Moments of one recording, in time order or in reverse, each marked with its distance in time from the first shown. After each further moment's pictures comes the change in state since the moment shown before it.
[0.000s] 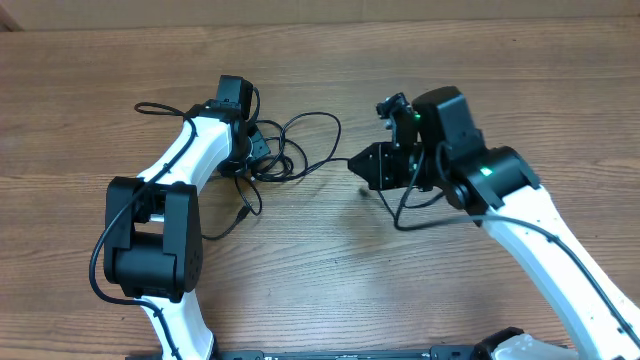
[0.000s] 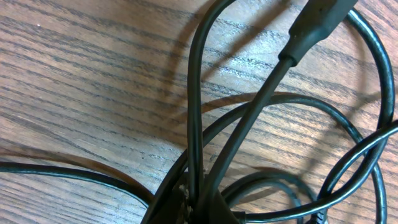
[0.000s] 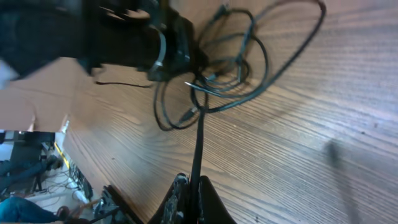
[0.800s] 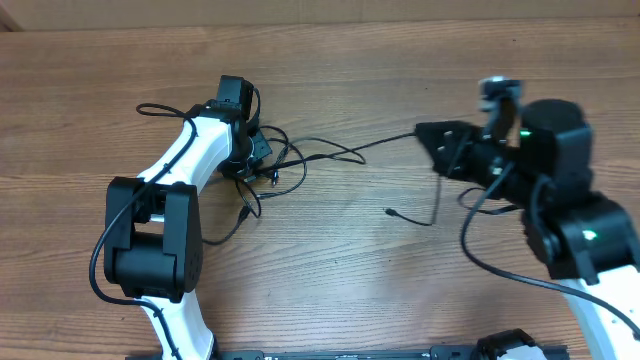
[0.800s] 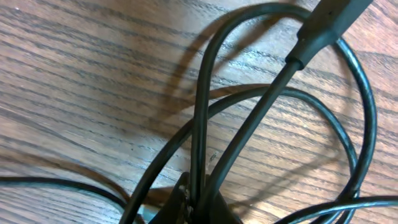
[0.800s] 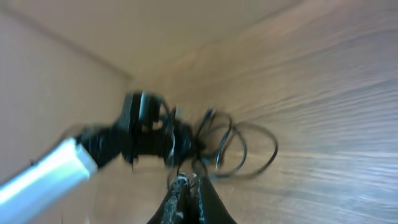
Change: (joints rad) left arm -0.001 0.000 0.000 -0.007 0.029 -0.006; right arm -0.225 -0.314 0.000 0.021 0.113 0.218
